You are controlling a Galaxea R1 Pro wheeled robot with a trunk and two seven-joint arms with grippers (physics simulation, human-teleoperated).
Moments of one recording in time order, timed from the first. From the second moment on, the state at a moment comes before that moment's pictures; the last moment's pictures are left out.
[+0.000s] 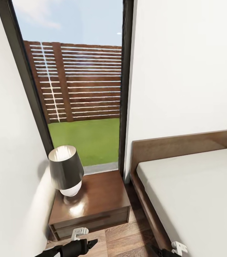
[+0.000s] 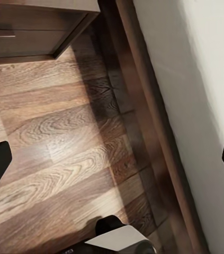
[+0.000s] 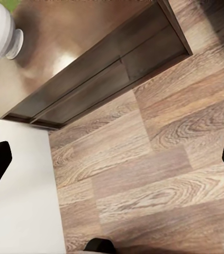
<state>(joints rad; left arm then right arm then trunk) -0.55 0.02 -0.77 -0.02 0.97 -0.04 -0.64 -0.38 -0.14 -0.35 -0.17 -0.09 -0.02 0.69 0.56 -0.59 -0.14</state>
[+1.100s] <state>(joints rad) -0.55 0.02 -0.77 -0.02 0.97 -0.04 -0.64 -0.38 -0.14 -0.35 -0.17 -0.09 -0.02 0.69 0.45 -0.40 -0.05</state>
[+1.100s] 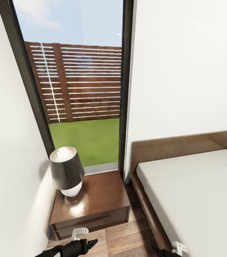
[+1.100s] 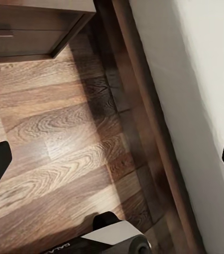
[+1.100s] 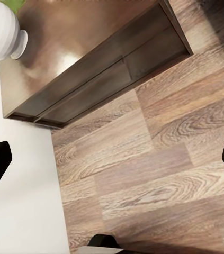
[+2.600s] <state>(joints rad) -0.55 0.02 -0.77 -0.02 0.97 -0.04 -0.64 -0.38 -0.14 -0.35 -0.17 -0.09 -0.02 0.69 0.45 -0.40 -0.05</state>
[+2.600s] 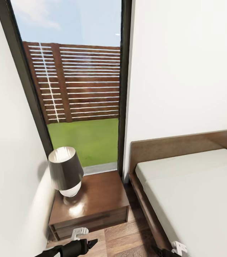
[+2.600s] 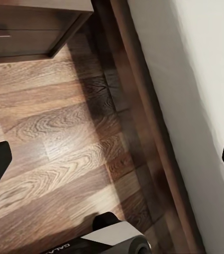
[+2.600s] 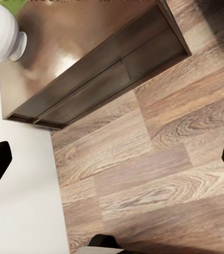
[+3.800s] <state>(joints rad) -0.55 0.02 -0.77 -0.02 0.97 -0.04 -0.64 -0.38 -0.14 -0.35 -0.17 -0.09 -0.02 0.69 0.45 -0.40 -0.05</state>
